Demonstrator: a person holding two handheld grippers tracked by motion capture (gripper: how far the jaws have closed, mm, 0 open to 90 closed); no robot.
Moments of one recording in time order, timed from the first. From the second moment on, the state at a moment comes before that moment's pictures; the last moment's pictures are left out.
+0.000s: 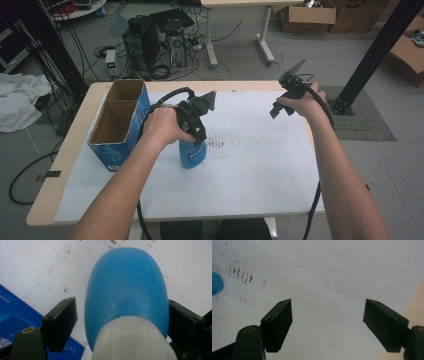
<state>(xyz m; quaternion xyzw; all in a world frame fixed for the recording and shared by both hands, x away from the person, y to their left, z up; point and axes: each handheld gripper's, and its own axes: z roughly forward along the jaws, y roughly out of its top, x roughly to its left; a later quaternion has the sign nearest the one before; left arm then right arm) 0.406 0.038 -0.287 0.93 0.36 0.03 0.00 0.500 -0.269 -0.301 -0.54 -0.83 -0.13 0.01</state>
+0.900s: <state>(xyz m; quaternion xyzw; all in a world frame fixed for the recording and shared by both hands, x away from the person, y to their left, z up) 0.407 0.037 -0.289 0.93 0.36 0.03 -0.01 0.499 -0.269 -0.302 -0.54 -0.83 -0.13 0.01</state>
